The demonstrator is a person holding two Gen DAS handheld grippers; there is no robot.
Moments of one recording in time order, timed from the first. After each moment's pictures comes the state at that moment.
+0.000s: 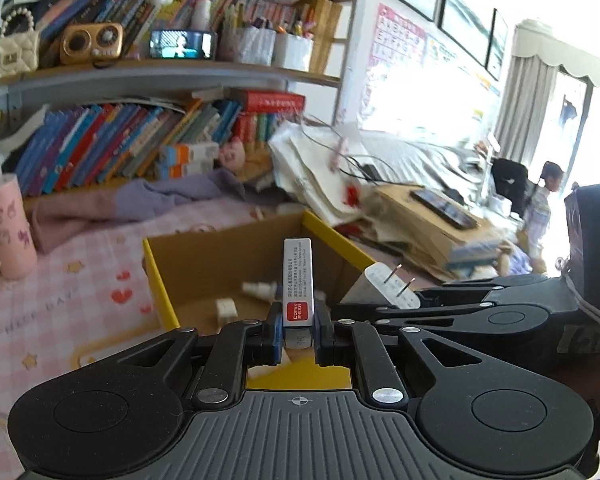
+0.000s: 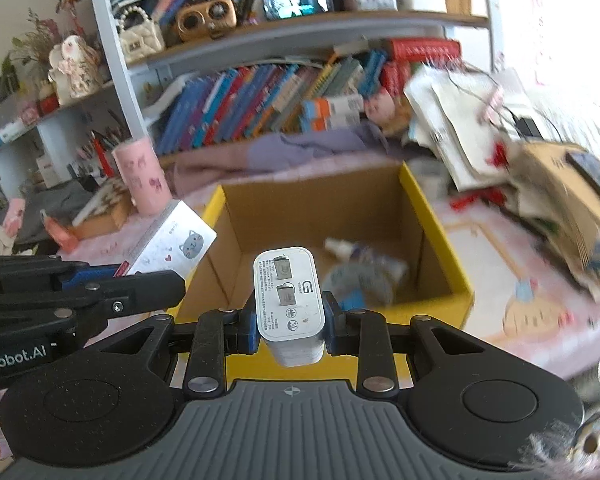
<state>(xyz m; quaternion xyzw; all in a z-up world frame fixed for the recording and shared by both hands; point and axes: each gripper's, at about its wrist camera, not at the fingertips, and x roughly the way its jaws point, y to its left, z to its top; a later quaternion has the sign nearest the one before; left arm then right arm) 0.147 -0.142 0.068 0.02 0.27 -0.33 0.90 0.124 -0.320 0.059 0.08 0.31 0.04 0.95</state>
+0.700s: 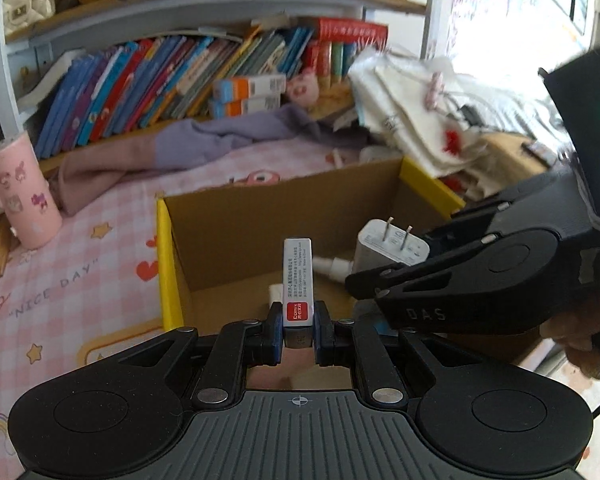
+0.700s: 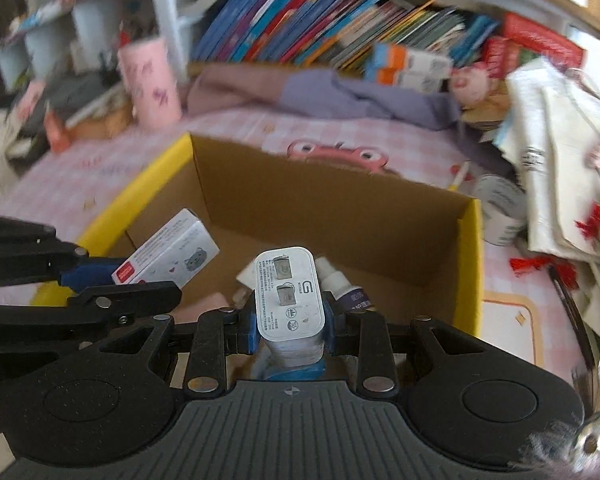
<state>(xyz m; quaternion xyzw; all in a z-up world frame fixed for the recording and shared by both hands) 0.240 -0.200 0.009 0.07 0.37 -0.21 0.90 0.278 -0.348 0.015 -0.06 0.41 0.16 0.89</state>
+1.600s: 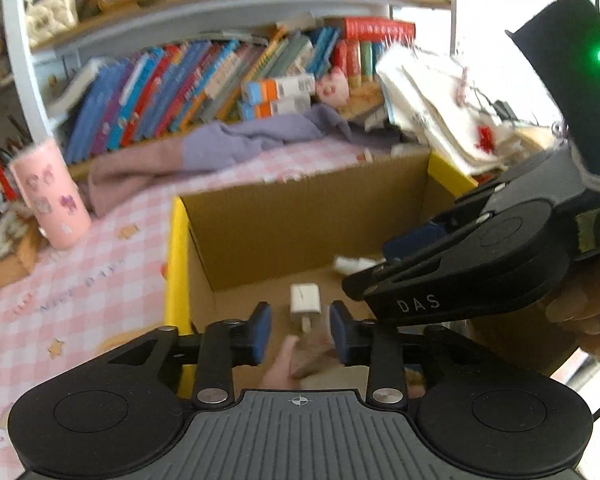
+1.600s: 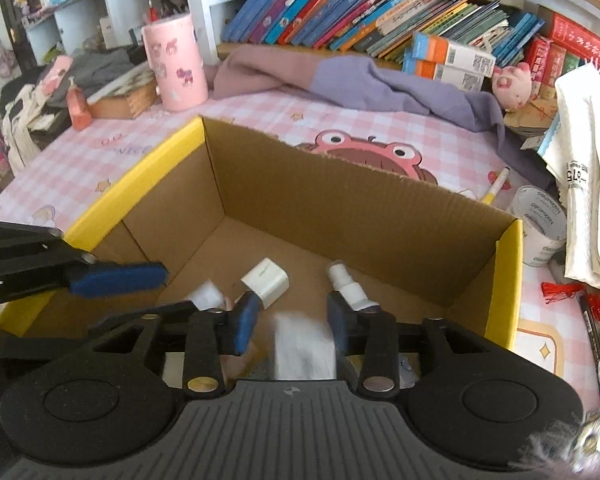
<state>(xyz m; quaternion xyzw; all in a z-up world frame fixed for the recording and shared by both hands) 0.231 -0.216 0.009 0.09 0.34 -0.14 0.92 0.300 -0.349 0.005 -0.07 0.42 0.21 0.88</state>
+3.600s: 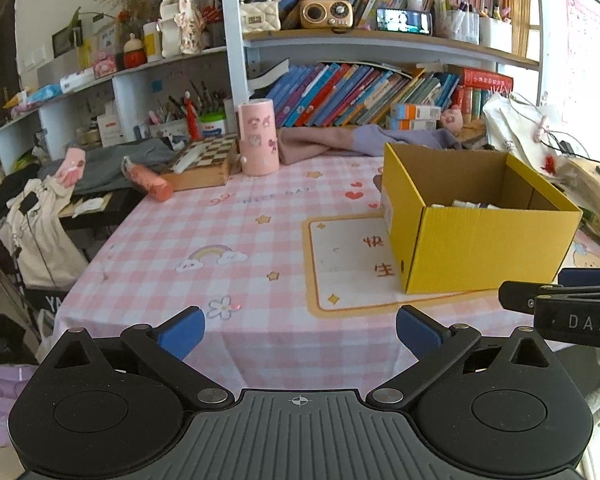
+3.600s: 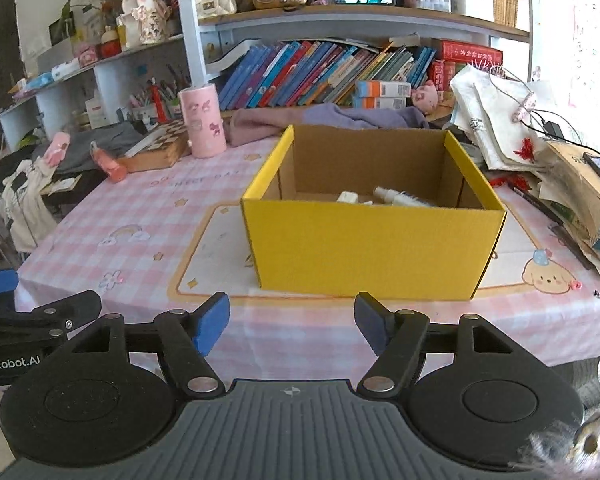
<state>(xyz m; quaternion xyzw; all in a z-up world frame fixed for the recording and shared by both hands) 0.005 -0.063 0.032 0.03 0.31 0.01 0.95 0.027 -0.257 0.026 0.02 0.32 0.09 0.94</state>
